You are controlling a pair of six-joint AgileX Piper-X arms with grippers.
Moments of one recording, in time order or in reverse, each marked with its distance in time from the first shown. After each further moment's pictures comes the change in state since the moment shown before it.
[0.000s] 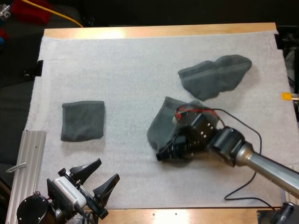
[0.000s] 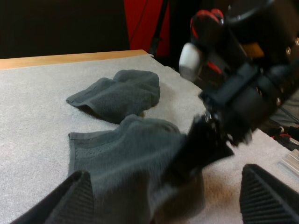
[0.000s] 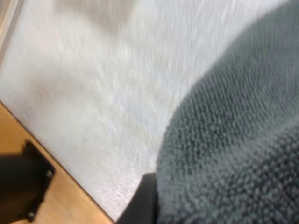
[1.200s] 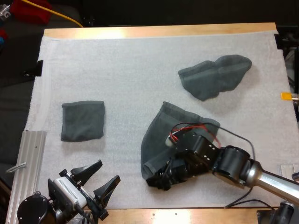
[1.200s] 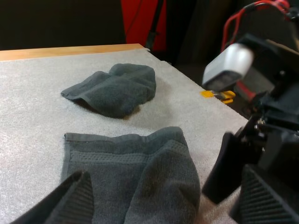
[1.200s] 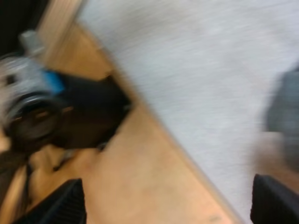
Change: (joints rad) left arm 0.000 0.000 0.000 0.021 0.013 -0.002; right arm 0.153 -0.140 0.028 0.033 -0.045 0.045
